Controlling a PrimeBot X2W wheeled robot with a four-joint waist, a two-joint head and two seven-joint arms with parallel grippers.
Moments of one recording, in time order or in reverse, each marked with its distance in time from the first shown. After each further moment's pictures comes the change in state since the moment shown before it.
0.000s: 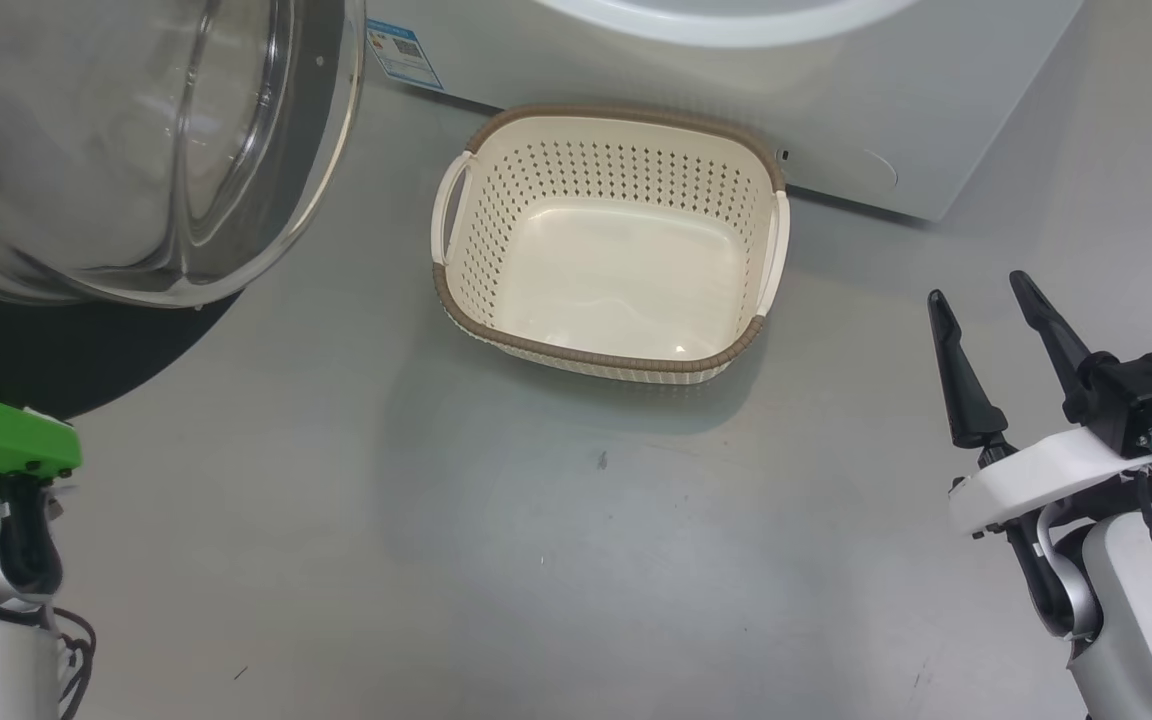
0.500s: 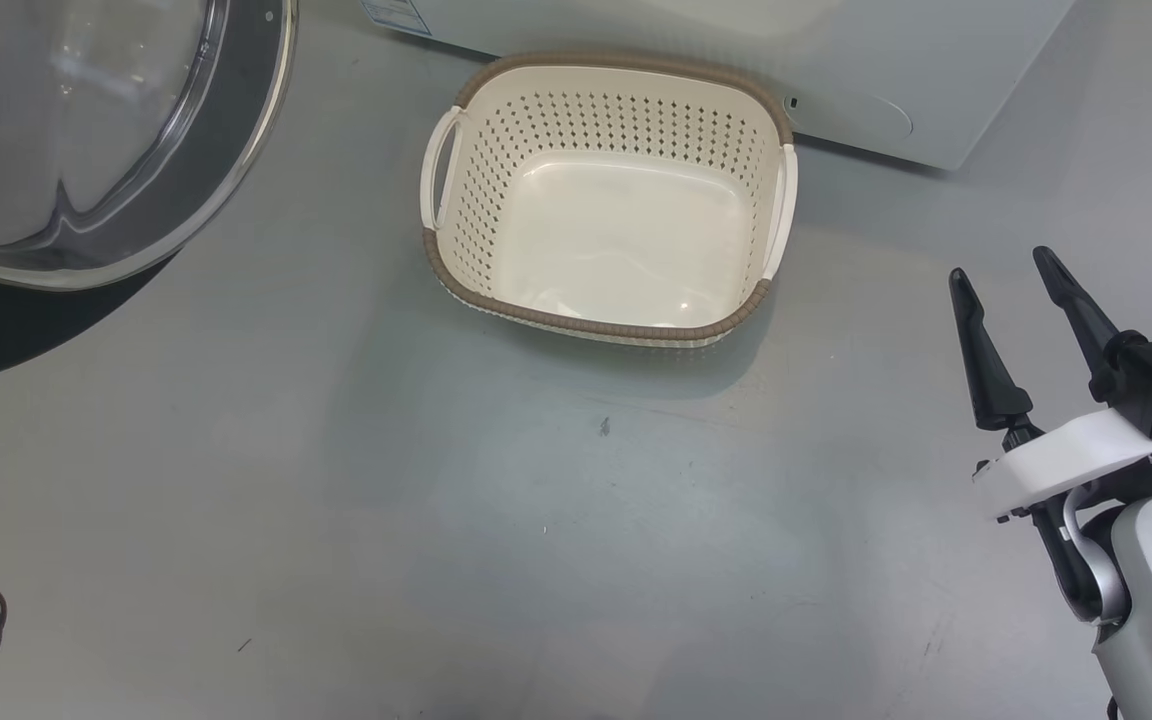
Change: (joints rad) left arm -0.086 0.073 0.094 0.100 -0.032 0.002 -0.027; right arm -0.016 -0.036 -0.018 -0.034 -0.004 0.000 0.025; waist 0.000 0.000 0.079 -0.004
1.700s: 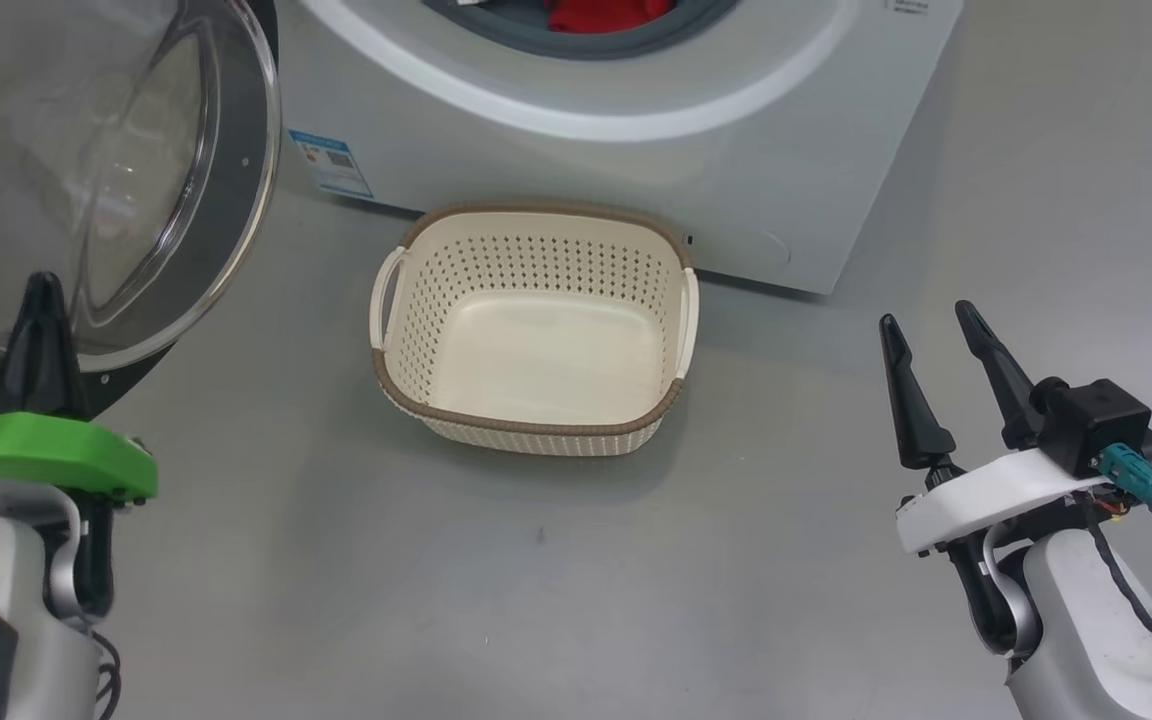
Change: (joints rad) left arm 0.042 -0.036 -0.245 0.012 0.168 -0.105 -0.074; right arm 0.002 0.129 0.021 0.133 0.039 0.010 -0.097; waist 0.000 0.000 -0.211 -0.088
